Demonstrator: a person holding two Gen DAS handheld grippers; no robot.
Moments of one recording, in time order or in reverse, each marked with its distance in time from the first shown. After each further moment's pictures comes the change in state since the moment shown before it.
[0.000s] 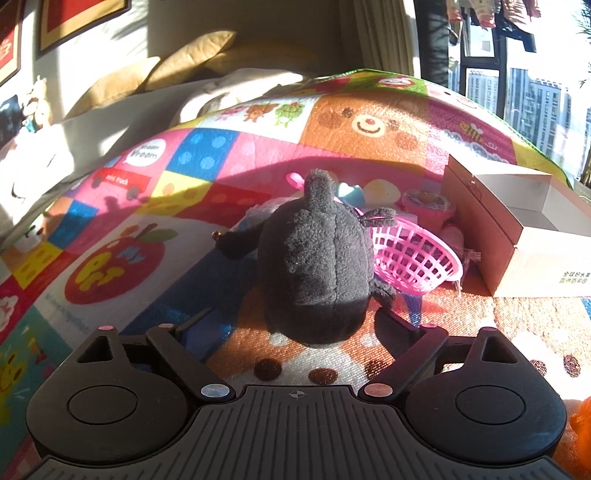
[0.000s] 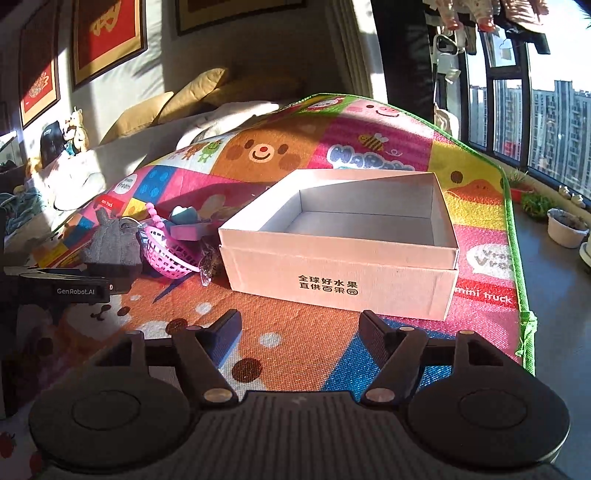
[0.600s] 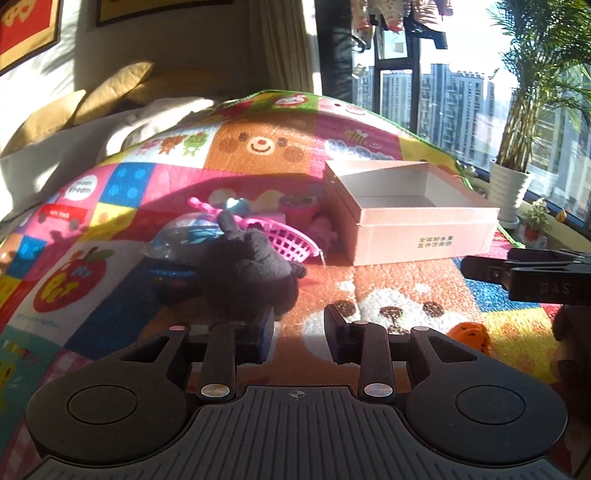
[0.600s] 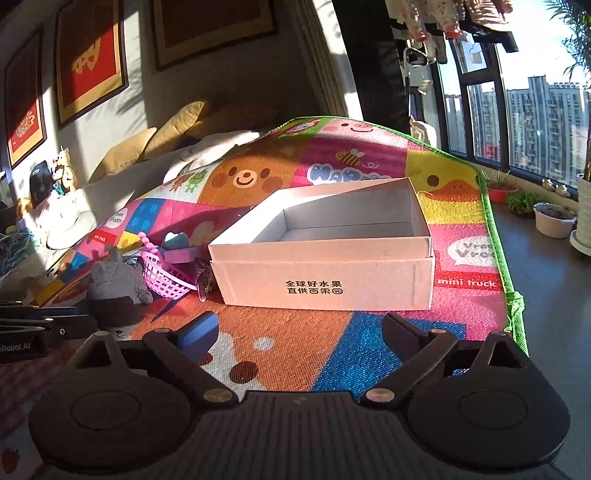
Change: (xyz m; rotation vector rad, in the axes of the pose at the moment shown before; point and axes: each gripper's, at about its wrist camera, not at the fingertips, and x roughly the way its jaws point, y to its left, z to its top) left arm -0.097 -0.040 -0.027 0.150 -0.044 -0.266; right arm -0.010 -0.006 -0.013 0.078 -0.098 -0.030
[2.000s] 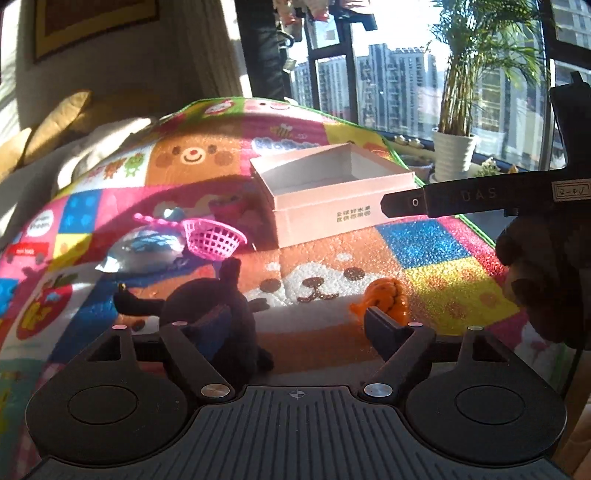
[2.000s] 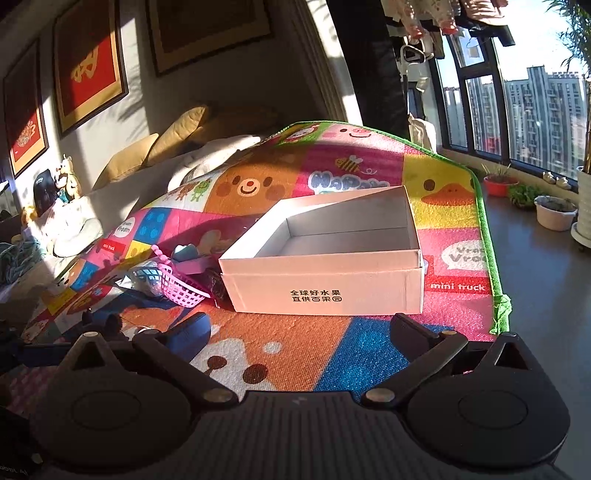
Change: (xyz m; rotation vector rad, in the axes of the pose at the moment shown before) left arm -0.026 -0.035 -0.016 0.130 0.009 -0.126; right arm -0.028 -0.001 0.019 0.023 0.001 0.033
